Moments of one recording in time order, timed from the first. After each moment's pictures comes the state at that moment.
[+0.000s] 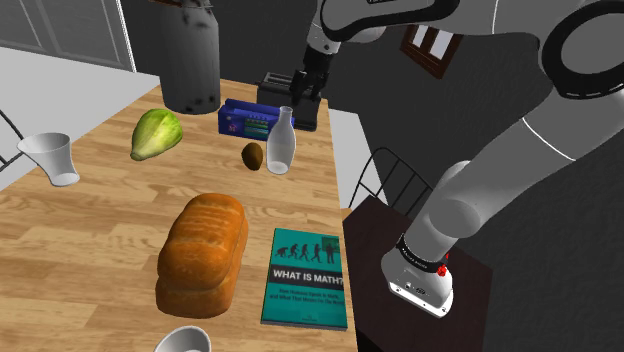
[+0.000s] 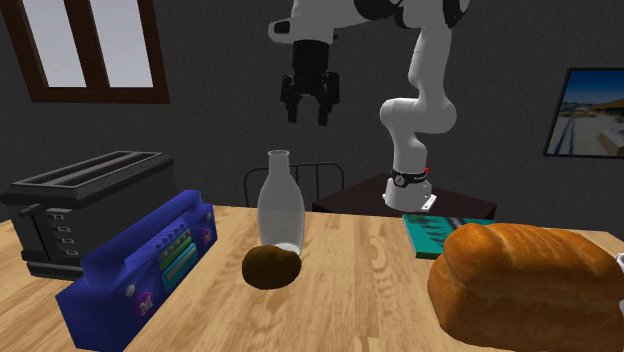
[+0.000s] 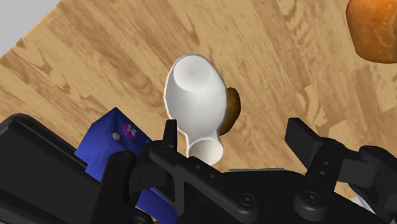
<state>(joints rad) 0.02 -0.28 -0.05 -2.19 0.04 2.04 -0.08</state>
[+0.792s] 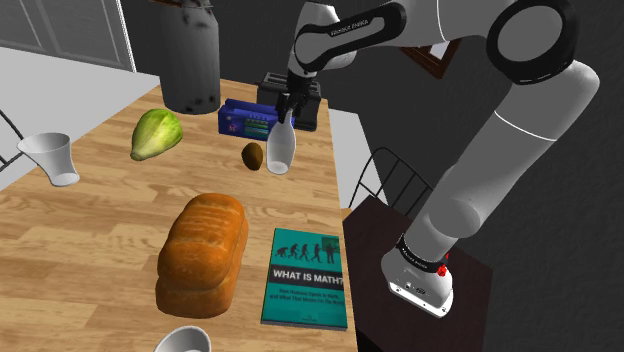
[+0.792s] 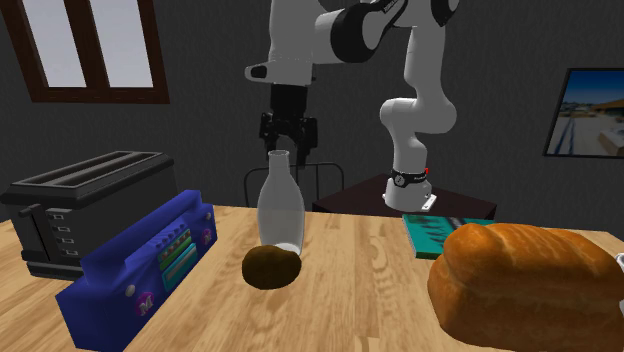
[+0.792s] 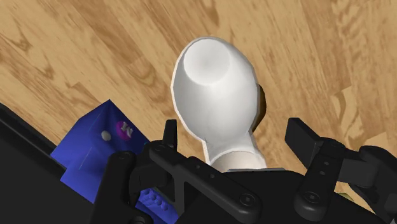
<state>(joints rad) 0.02 -0.05 -0.06 -2.15 0.02 2.22 -0.14</state>
